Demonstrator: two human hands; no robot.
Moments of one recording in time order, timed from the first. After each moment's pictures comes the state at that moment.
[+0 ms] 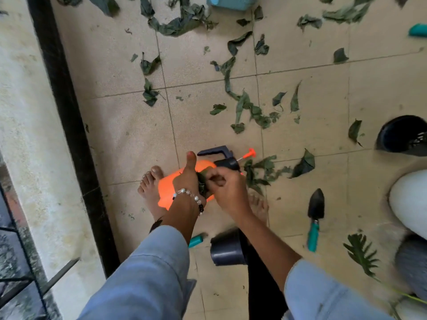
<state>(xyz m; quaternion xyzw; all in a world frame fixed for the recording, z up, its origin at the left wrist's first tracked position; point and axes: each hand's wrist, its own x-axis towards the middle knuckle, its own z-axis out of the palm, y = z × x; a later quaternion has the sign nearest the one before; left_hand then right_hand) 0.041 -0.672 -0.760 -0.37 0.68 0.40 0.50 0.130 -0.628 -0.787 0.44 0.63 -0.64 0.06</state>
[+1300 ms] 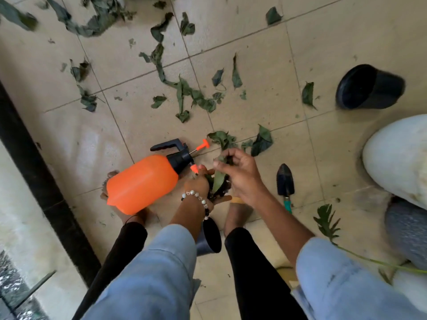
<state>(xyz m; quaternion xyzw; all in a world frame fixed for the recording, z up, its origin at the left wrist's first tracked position) 0.207 -0.600 -0.822 -0.42 0.63 0.36 0.55 0.283 -0.524 -0.814 0.55 0.37 -0.75 -0.04</state>
